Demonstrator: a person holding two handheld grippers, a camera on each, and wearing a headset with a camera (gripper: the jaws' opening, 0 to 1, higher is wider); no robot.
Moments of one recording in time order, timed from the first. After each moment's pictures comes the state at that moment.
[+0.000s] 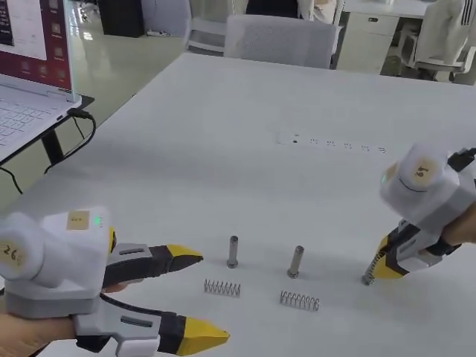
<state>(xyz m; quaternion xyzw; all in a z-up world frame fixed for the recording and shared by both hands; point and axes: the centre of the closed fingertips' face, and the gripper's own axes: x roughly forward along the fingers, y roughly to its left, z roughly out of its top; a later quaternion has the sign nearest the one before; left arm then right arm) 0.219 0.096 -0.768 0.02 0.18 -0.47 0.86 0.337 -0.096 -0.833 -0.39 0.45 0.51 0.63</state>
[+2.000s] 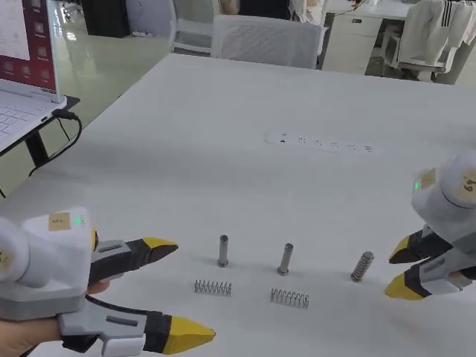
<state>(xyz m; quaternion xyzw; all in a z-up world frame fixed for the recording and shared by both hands) 0.229 0.108 -0.773 0.01 0.18 -0.44 0.88 0.295 -0.118 -0.803 -0.37 0.42 0.48 0.67</state>
